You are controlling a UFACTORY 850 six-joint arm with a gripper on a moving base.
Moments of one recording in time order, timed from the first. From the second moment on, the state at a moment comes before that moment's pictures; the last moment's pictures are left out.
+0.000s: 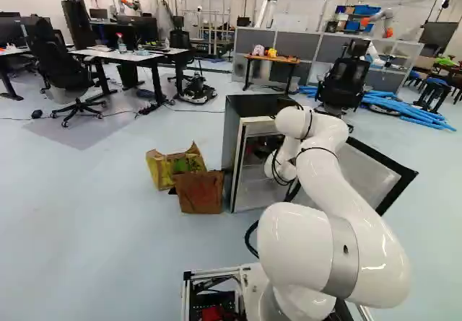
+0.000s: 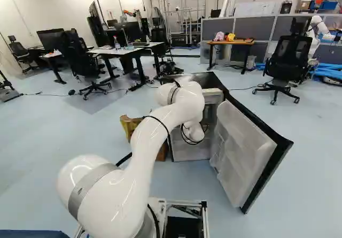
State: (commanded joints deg) arm -23.8 -85.2 -95.6 -33.2 67.0 0.0
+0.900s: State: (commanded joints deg) arm -23.3 -87.5 -99.7 -33.2 67.0 0.0
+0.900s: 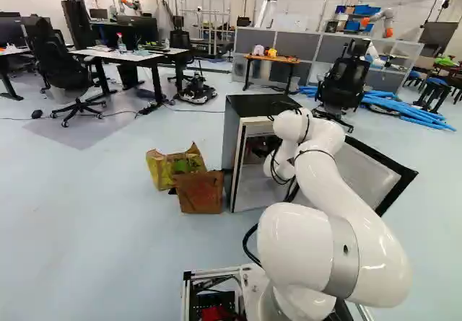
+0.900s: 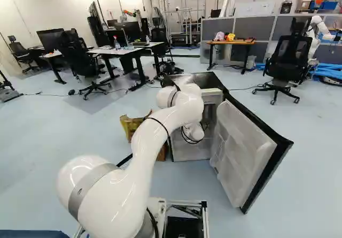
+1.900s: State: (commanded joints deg) arm -23.4 -87.0 -98.9 -33.2 67.0 0.0
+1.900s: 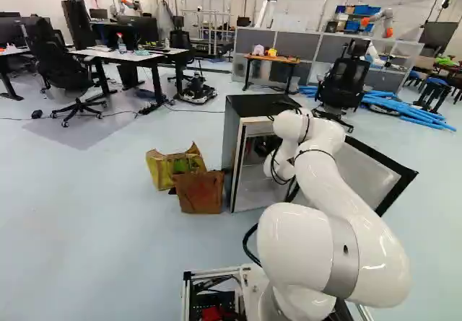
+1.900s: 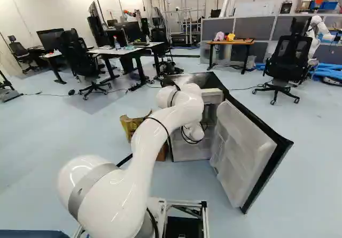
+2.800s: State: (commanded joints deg) arm -25.2 -76.4 -82.2 -33.2 67.0 0.0
